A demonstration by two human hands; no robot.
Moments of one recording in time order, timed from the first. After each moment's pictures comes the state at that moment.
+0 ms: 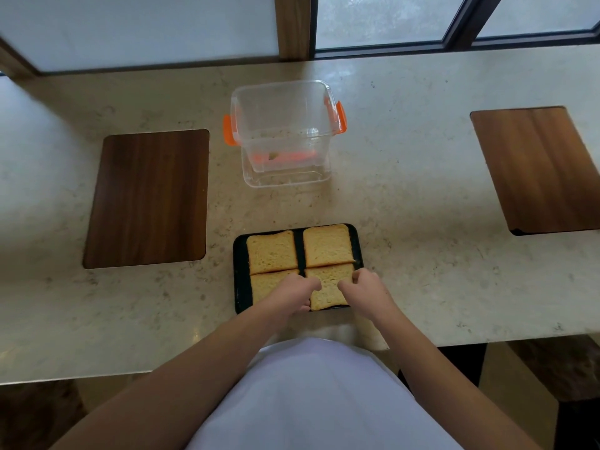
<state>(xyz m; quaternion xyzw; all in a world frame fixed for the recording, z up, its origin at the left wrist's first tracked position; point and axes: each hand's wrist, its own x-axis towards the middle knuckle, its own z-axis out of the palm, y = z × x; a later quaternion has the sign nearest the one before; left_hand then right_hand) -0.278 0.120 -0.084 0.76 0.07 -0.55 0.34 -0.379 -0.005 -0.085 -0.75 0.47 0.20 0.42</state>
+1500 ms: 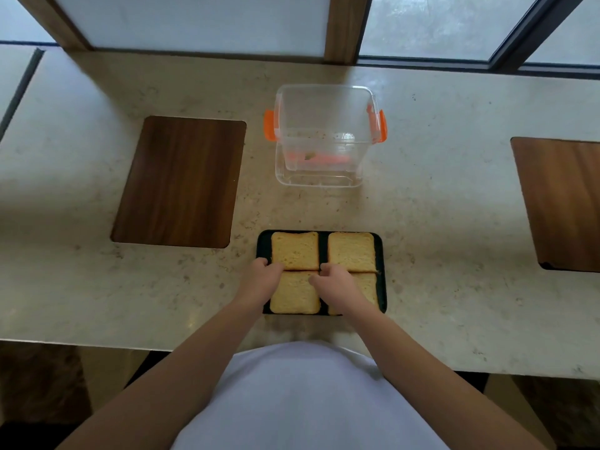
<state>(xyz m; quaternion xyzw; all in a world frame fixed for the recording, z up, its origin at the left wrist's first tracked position) -0.229 0.189 -0.075 0.79 0.13 -0.41 0.44 -0.311 0.050 -0.079 -0.73 0.40 0.24 0.50</state>
